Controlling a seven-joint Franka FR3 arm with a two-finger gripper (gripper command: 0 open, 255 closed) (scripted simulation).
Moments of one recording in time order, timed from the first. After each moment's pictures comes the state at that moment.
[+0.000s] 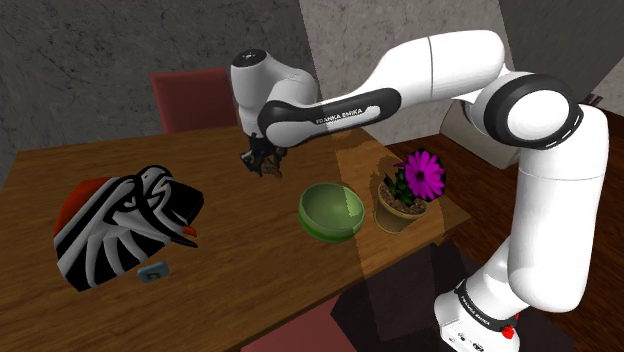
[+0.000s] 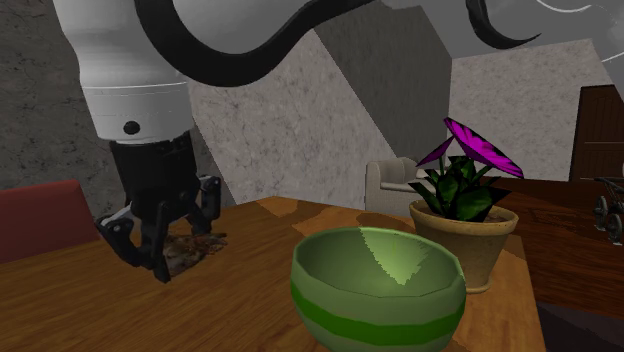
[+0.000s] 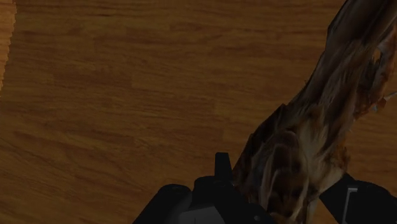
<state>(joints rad) 0.16 0.50 0.46 -1.55 -0.51 1.91 0.82</state>
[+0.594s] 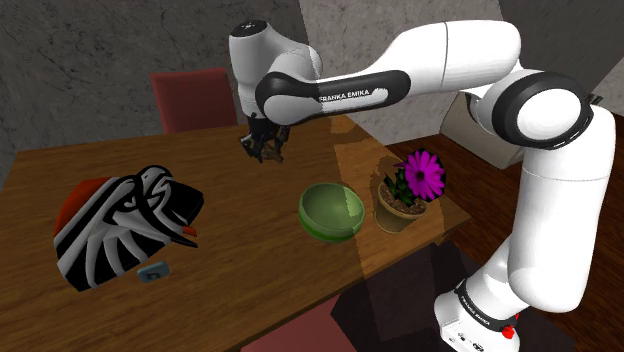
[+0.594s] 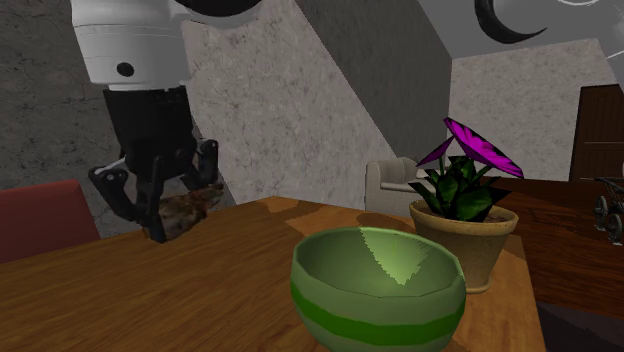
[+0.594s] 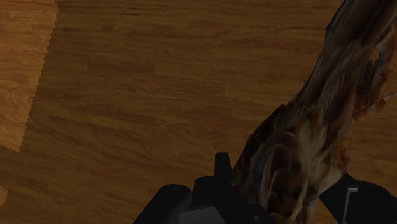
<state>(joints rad) 0.16 0.47 0.47 -1.47 -0.48 1.81 0.78</state>
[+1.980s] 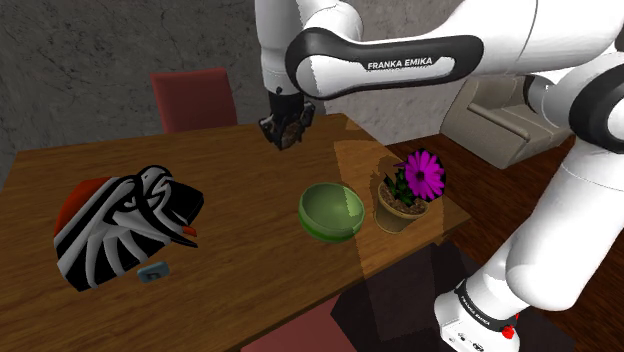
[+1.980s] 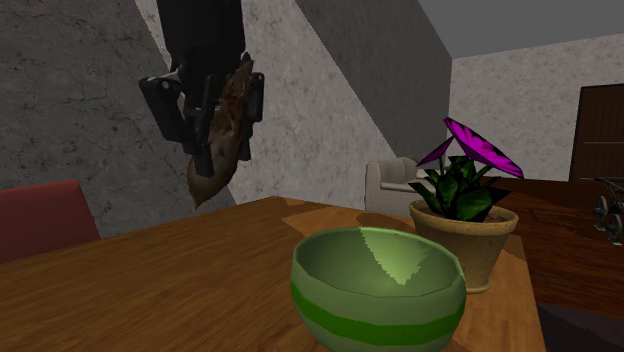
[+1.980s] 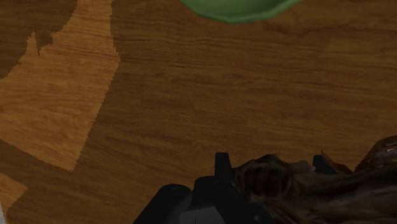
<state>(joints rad) 0.11 0.21 0.51 -1.63 -0.36 1.74 0.74</state>
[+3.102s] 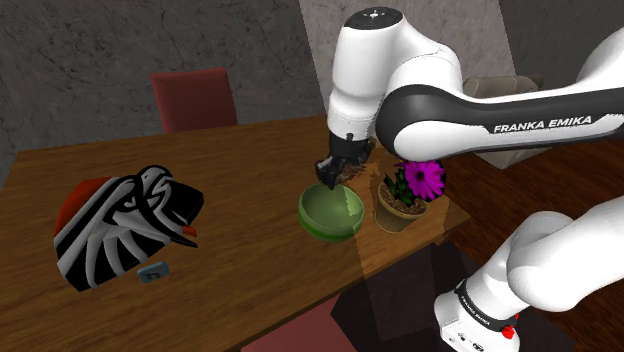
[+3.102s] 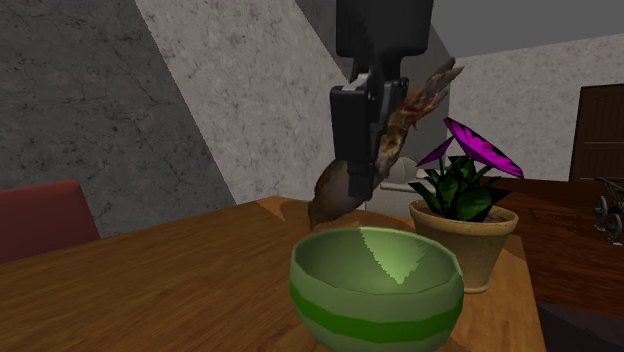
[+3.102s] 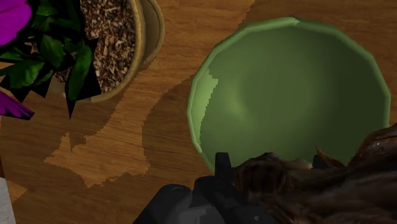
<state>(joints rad) 0.13 -0.34 0.50 -2.22 -0.10 1.87 0.69</state>
